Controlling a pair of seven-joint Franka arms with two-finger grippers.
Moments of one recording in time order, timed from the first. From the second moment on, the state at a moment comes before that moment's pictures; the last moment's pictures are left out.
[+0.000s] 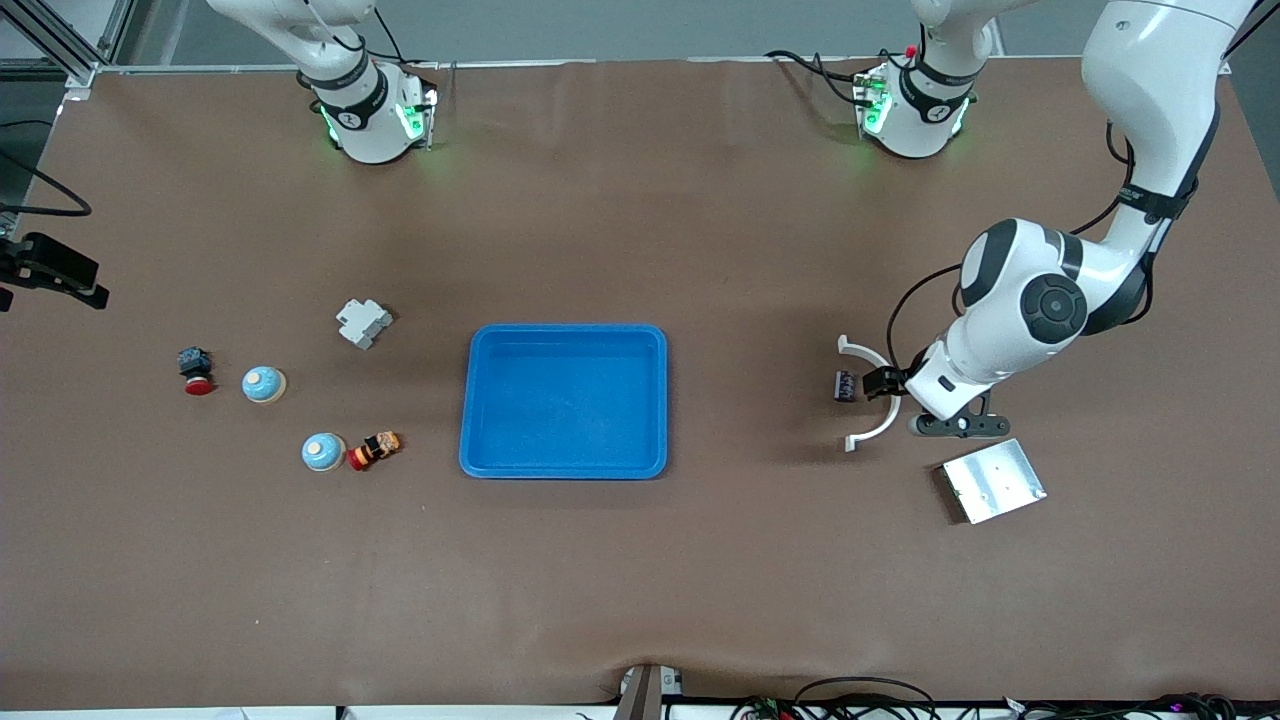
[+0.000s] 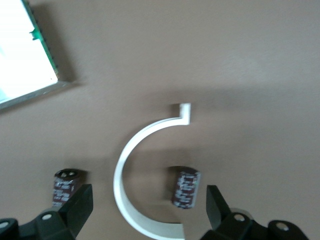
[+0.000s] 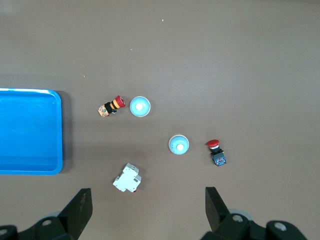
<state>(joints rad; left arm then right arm) 0.35 0.42 -0.61 -2.01 0.19 2.37 -0.32 -0.07 0.10 0.00 -1.41 -0.02 1.54 -0.11</state>
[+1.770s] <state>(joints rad) 0.37 0.36 -0.65 -1.88 0.19 2.29 -0.32 -0.07 0.10 0.00 -1.41 -0.02 1.54 -0.11</state>
